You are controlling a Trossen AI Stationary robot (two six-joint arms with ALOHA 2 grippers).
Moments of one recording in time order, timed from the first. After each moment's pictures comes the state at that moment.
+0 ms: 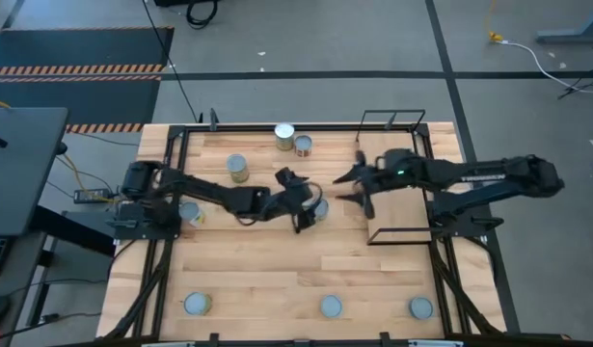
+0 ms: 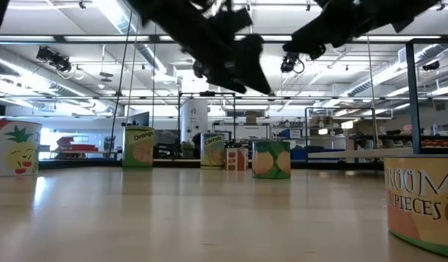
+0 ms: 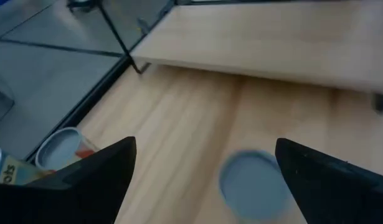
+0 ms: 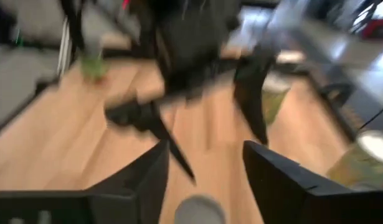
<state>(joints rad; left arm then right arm) -0.11 1.79 1.16 0.05 -0.62 -0.10 -0.11 1.02 0.67 -0.03 -0.16 -0.16</state>
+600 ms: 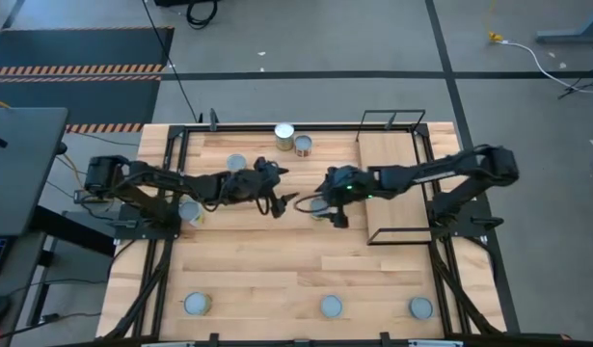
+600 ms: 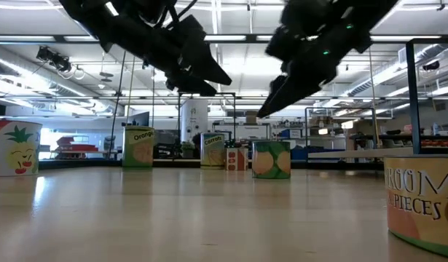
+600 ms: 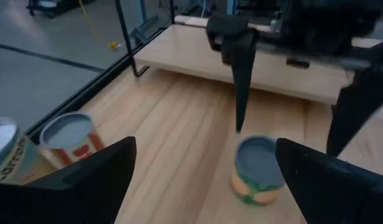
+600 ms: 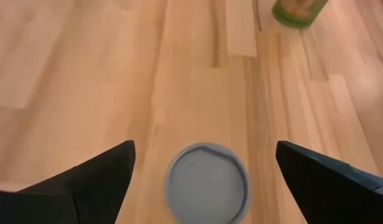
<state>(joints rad) 0.04 1.49 0.75 0.35 -0.33 -0.12 -0.08 1.49 0.84 -0.09 -0.03 -0.13</state>
